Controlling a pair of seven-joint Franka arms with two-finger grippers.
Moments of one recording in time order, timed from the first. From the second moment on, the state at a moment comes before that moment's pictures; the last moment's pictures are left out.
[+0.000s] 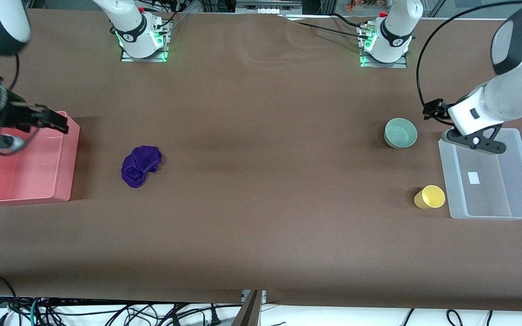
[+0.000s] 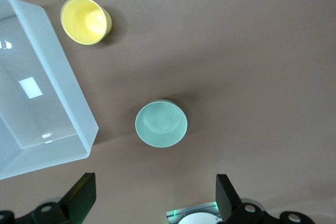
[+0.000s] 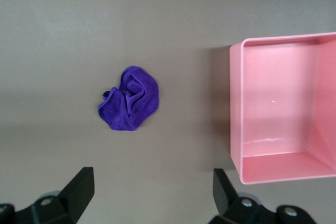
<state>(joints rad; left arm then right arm) 0.02 0.11 -0.10 -1.74 0.03 1.56 0.23 -0.04 0.13 0.06 -1.67 -0.05 1.70 0.04</state>
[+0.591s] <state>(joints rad) 0.09 0.12 -0.10 -2.29 0.03 2.23 0.55 -0.02 0.27 0.06 -1.98 0.03 2.19 0.08</state>
